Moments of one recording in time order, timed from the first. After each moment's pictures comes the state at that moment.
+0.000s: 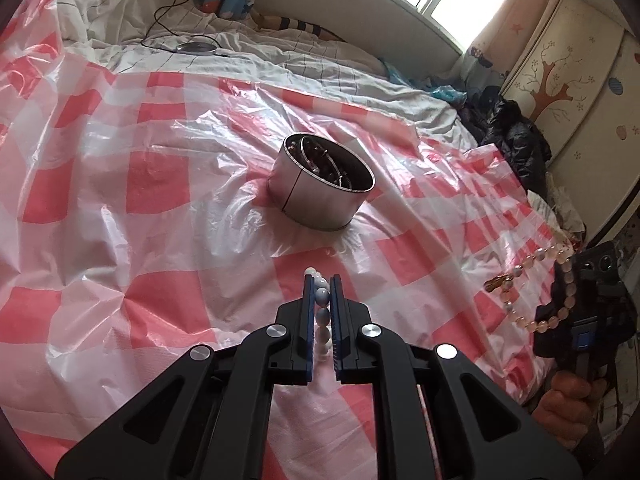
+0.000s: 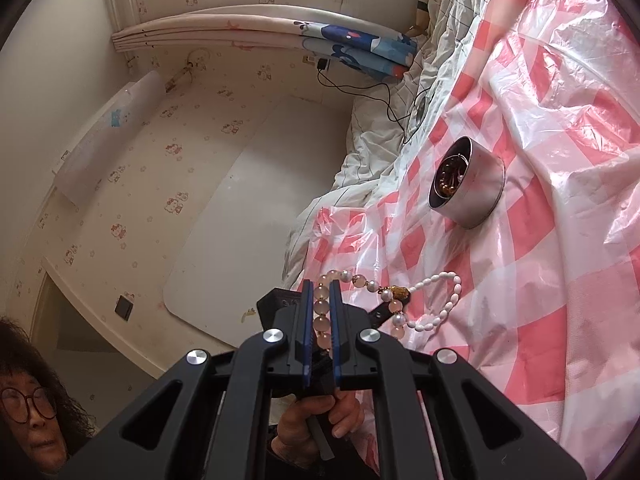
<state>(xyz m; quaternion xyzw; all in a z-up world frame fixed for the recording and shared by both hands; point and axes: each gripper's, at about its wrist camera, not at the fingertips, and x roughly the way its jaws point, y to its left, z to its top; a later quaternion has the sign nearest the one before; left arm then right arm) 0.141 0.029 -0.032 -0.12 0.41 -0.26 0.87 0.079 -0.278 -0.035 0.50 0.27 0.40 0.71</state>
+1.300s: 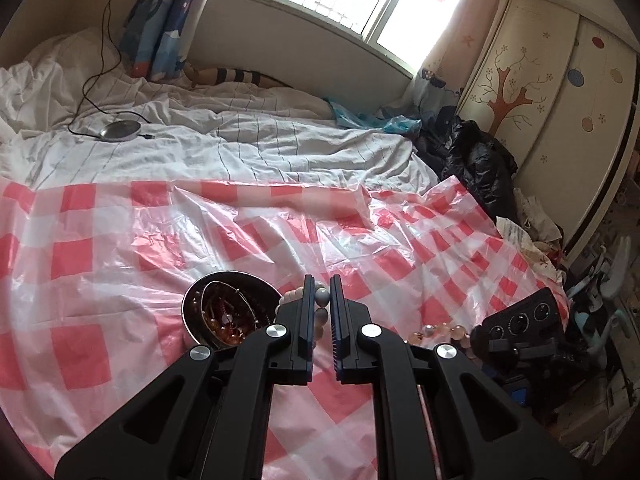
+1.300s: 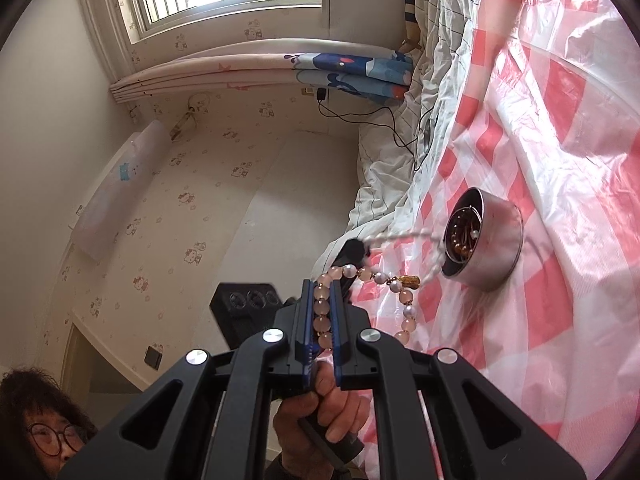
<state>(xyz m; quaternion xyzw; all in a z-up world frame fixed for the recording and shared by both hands) 0.229 -0.044 0.036 -0.10 0.34 -0.32 0.88 0.150 -0.296 -0.043 0.57 0.24 0.39 0.68</state>
